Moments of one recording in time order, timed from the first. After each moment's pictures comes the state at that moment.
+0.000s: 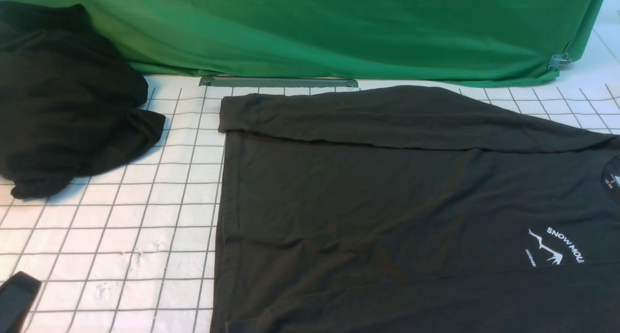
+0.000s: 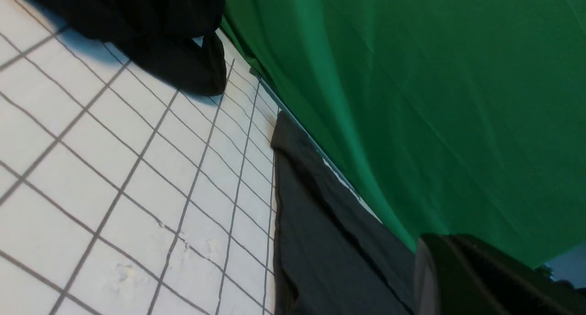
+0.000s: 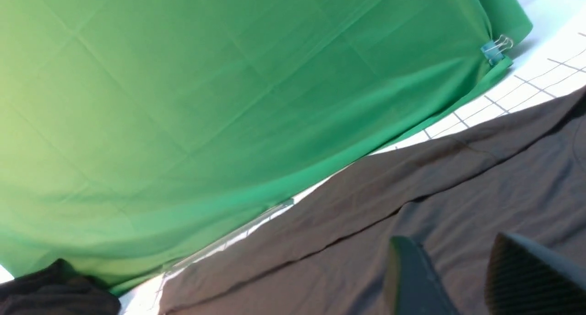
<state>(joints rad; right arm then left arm) 0.10 0.00 0.01 0.11 0.00 0.60 0.04 0.00 0.01 -0.78 0.14 -0.13</state>
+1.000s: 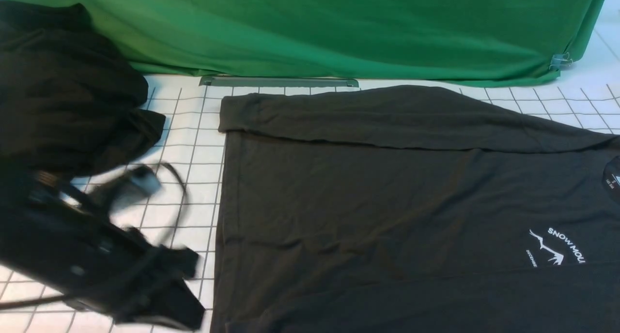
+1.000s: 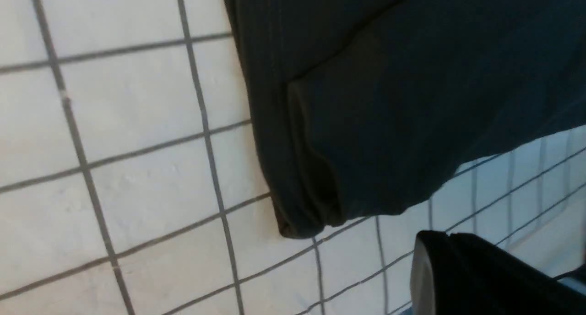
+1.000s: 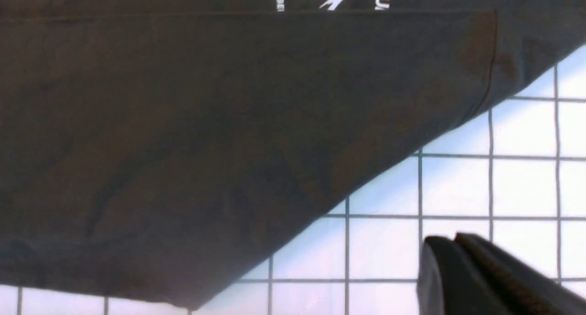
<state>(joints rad) 0.10 0.79 -0.64 -0.11 0.98 0.11 -0.22 1.33 -0.75 -0.60 0.99 0.18</state>
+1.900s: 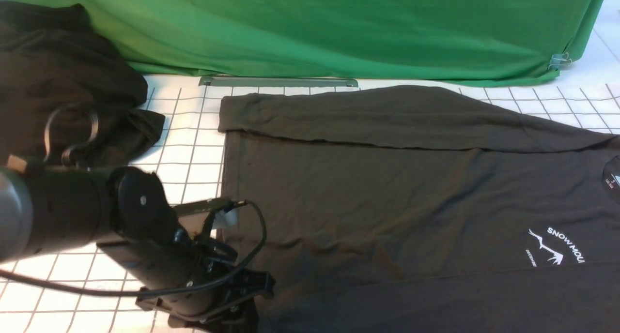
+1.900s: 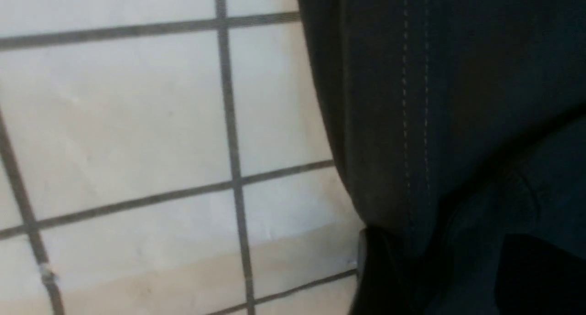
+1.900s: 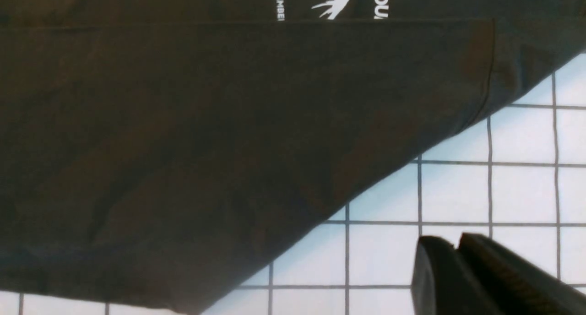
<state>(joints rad) 0.10 0.79 -0.64 -0.10 0.97 0.11 -0.46 1.60 -0.81 -0.43 0.67 -0.08</state>
